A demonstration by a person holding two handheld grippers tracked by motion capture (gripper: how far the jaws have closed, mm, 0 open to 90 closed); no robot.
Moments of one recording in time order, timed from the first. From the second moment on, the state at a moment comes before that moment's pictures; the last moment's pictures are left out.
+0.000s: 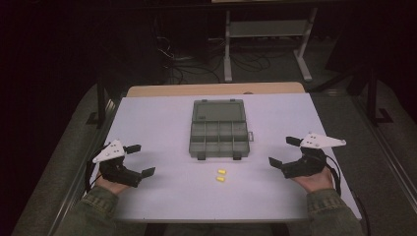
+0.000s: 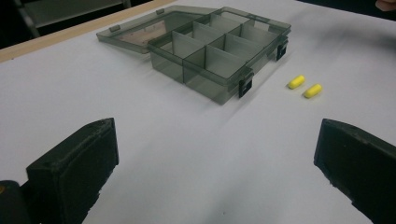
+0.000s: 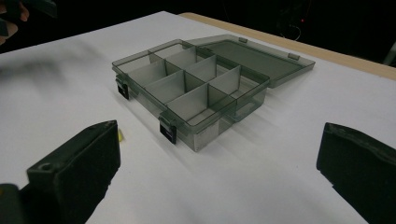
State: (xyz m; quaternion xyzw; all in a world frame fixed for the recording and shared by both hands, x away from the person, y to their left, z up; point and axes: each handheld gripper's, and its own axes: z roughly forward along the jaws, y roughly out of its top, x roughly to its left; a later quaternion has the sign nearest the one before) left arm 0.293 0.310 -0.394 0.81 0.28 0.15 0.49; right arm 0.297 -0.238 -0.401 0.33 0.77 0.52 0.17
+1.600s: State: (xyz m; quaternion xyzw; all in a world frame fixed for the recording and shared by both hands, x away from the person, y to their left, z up) left arm 0.314 0.208 -0.364 0.89 0.14 0.08 0.43; right arm 0.293 -0.237 -0.401 0.33 0.78 0.51 0.17
